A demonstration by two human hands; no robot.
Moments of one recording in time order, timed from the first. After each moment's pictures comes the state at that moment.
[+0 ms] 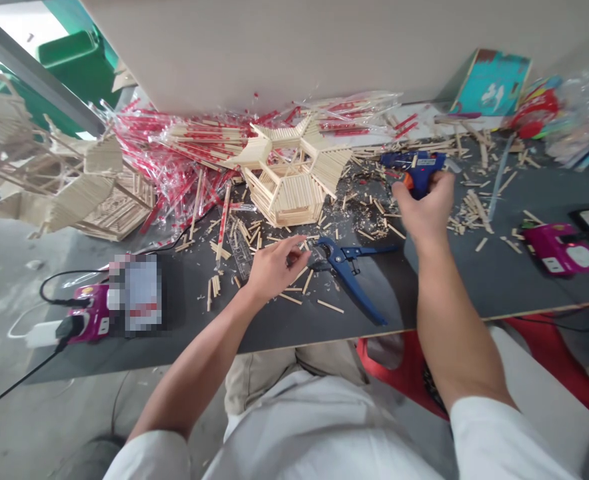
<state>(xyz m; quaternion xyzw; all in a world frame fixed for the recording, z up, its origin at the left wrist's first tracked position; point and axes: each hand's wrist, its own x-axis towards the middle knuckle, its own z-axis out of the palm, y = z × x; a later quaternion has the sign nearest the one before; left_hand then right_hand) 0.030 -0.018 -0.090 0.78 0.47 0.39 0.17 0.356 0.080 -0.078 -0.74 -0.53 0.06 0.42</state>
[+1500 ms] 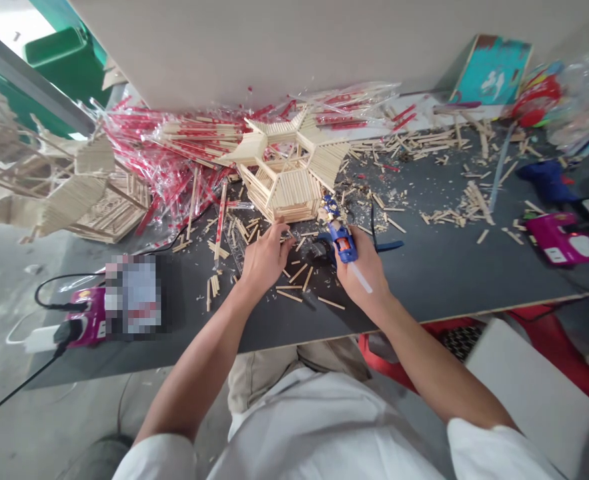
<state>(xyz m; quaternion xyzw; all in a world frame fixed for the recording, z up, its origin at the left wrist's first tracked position) 0.019 -0.003 -0.090 0.77 0.58 0.23 0.14 0.247 -0.036 -0.094 -0.61 -0.71 0.12 0.33</state>
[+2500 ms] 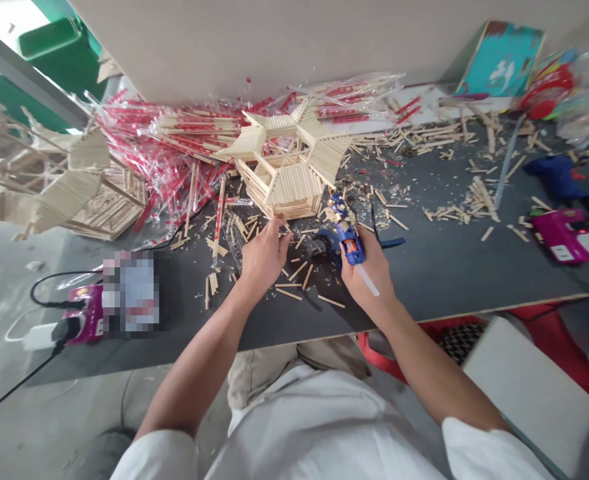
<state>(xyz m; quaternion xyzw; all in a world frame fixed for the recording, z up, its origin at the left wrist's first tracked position) 0.028 -0.008 -0.073 0.75 0.64 0.15 0.12 0.256 -0.043 -0.111 -0.59 -0.71 0.04 0.37</state>
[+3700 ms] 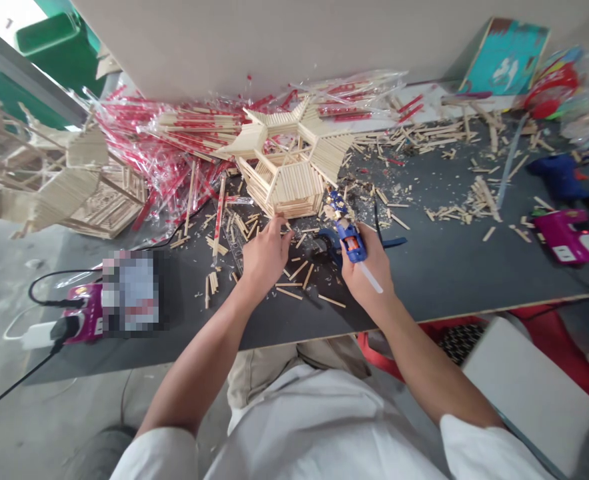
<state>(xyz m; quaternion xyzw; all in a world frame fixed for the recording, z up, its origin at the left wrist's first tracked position) 0.034 -0.008 -0.064 0.73 0.66 0.12 0.13 0.250 -0.042 -0.101 -0.62 -0.69 0.07 0.37</state>
